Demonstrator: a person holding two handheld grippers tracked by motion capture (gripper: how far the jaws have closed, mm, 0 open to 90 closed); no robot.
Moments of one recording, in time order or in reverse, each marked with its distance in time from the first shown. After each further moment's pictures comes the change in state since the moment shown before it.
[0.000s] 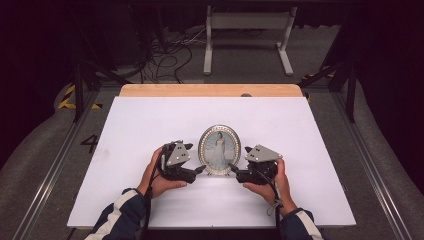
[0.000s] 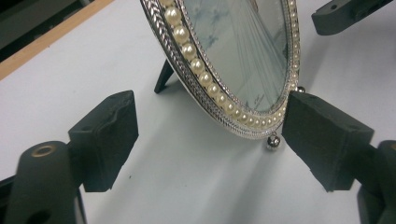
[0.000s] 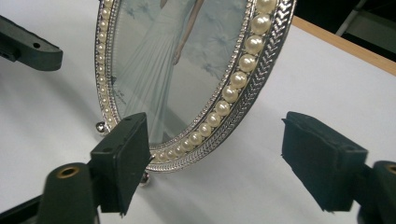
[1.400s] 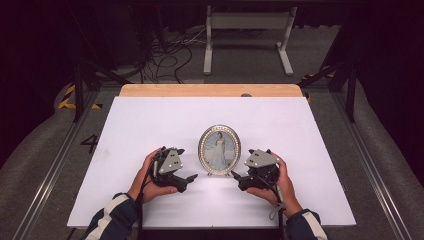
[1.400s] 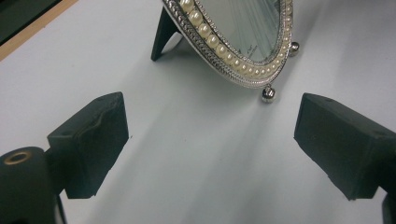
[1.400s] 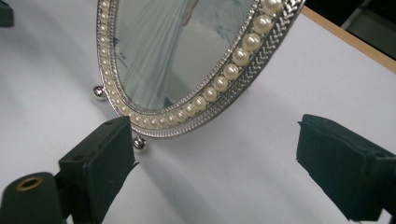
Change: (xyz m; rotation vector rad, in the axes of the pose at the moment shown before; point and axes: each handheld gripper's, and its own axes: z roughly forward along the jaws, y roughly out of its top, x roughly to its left) left arm -0.001 -0.021 -0.018 0.037 -0.007 0.040; right arm 0.002 -0.009 -0.005 0.061 -0.008 -0.091
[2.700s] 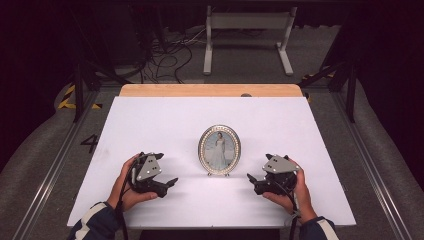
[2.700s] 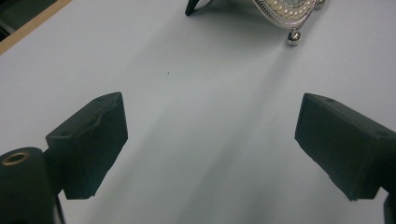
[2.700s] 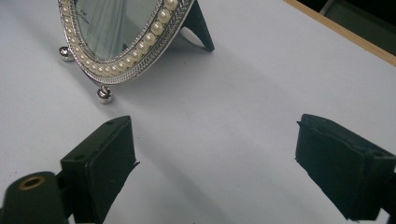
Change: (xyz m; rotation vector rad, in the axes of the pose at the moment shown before) left arm 0.008 -0.037 -0.039 0.031 0.075 -0.039; right arm -0.016 -0.033 -0.026 0.005 -0.066 0.042
